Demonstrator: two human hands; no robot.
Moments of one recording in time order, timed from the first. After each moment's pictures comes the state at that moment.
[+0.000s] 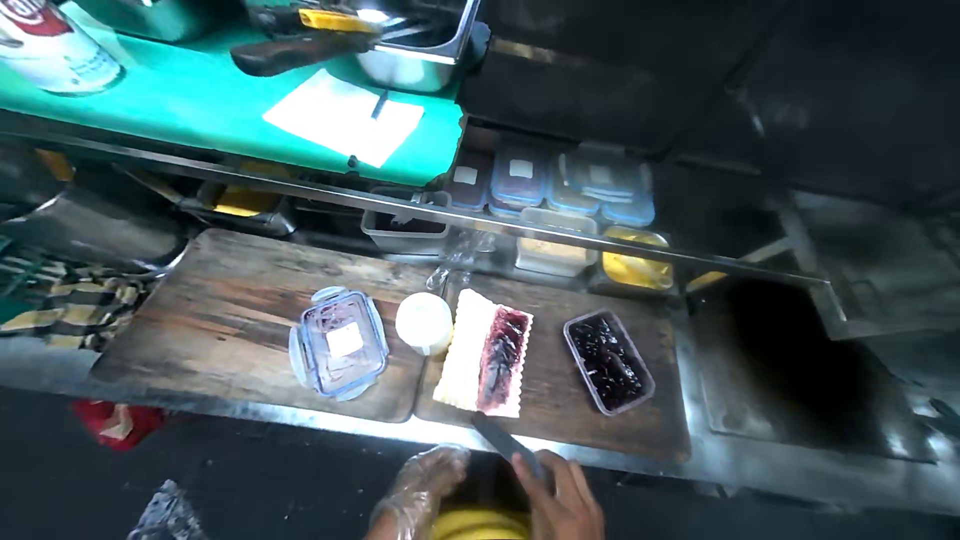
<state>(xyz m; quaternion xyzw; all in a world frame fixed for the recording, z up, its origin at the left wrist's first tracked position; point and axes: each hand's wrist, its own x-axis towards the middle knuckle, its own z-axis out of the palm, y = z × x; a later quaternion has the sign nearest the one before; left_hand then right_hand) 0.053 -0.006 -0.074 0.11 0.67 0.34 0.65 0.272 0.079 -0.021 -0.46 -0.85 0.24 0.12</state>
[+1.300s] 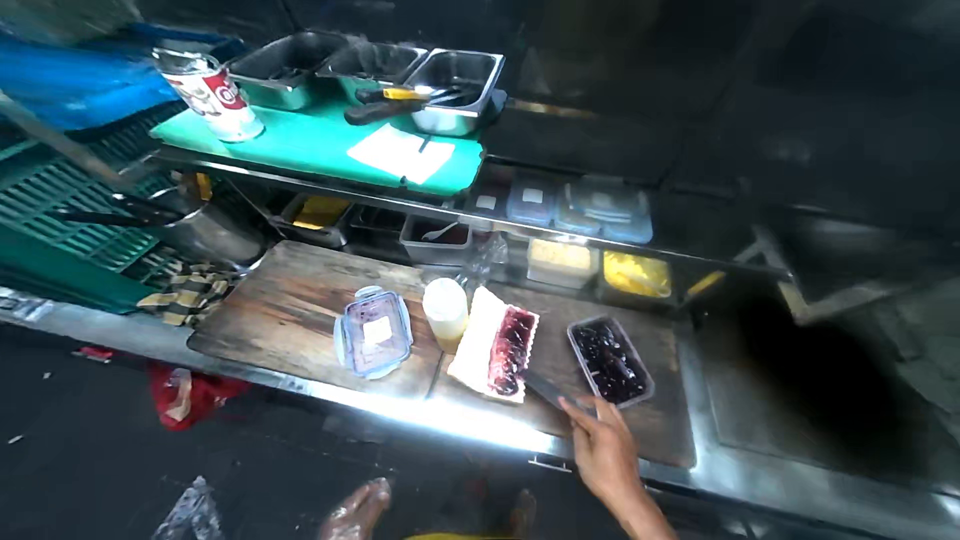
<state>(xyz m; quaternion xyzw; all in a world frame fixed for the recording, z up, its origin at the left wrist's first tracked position) 0.025 -0.132 -0.079 0.14 0.82 0.30 0.46 0.305 0.159 -0.031 -0.51 -0.81 0.29 0.10</state>
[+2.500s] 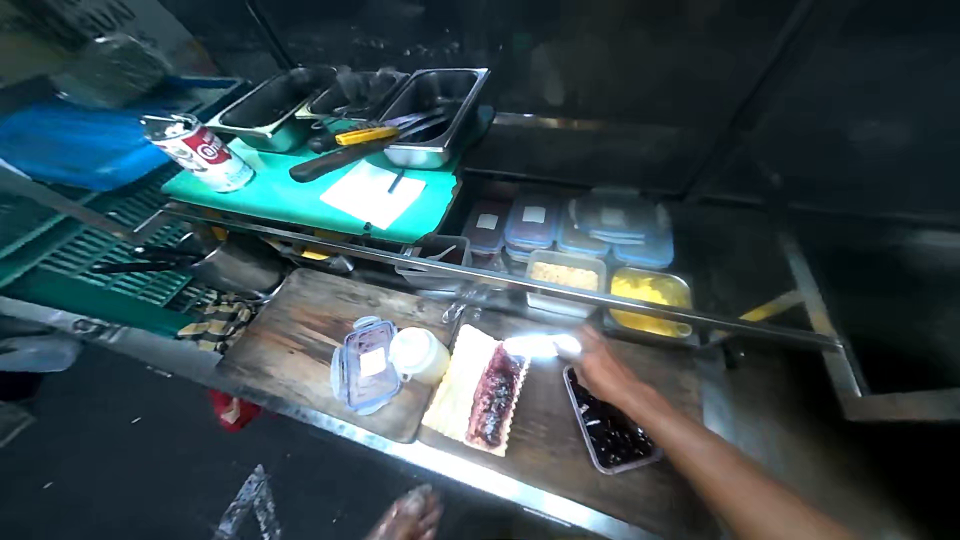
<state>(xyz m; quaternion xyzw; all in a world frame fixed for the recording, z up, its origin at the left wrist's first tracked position) 0.113 -0.027 -0.031 -0.02 0.71 0.56 0.43 0.270 0.377 -0.070 -0.22 -0.95 0.23 0.06</state>
